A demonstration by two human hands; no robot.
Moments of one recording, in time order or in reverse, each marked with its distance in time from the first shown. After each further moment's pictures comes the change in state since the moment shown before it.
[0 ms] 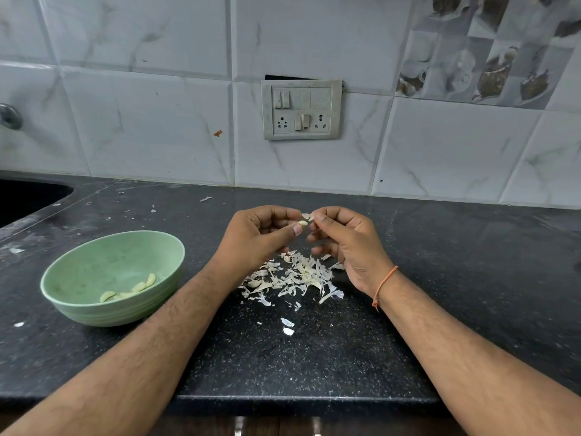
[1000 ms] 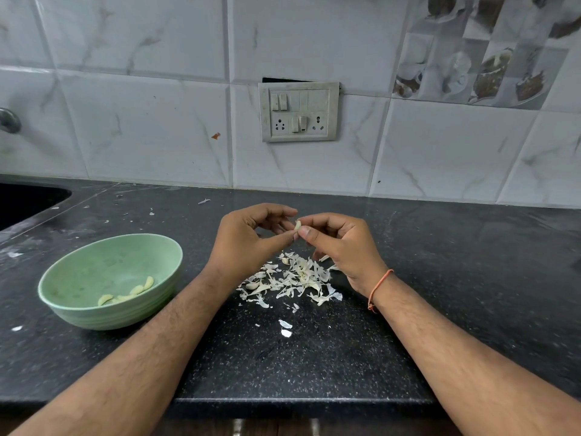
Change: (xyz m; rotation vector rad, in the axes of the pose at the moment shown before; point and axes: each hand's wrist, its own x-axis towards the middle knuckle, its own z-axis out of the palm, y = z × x) left_hand -0.006 0.008 -0.003 0.315 0.106 0.267; right_hand -0.001 0.006 -0.001 -0.299 -0.049 -0.202
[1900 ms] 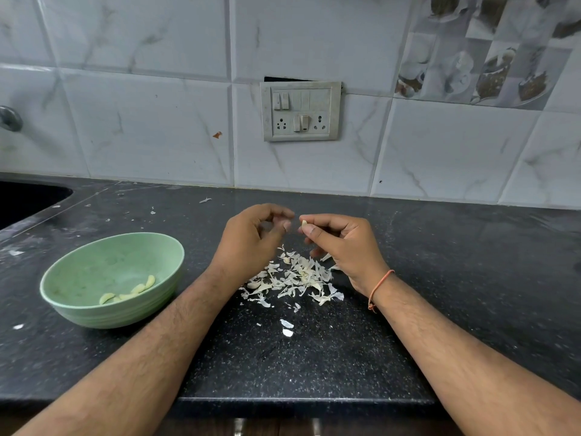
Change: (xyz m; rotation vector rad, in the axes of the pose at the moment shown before) left_hand 0.001 -0.002 0.002 0.168 -0.015 -0.113; right_hand -0.001 -0.002 0.003 0.009 0.063 0.042
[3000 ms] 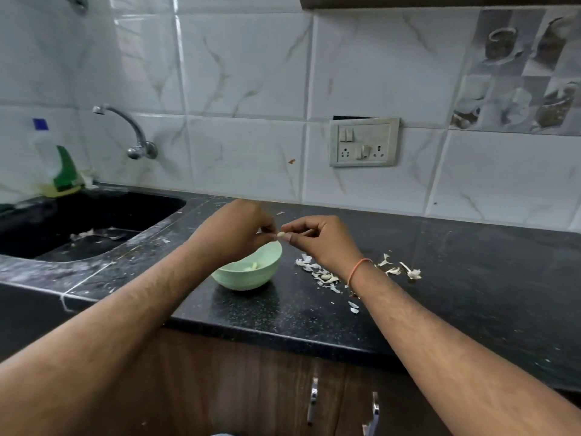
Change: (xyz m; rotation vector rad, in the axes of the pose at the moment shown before) left_hand -0.047 0.064 -0.191 0.861 -0.242 0.190; right_hand -0.019 -0.077 0.141 -0.198 -0.261 -0.048
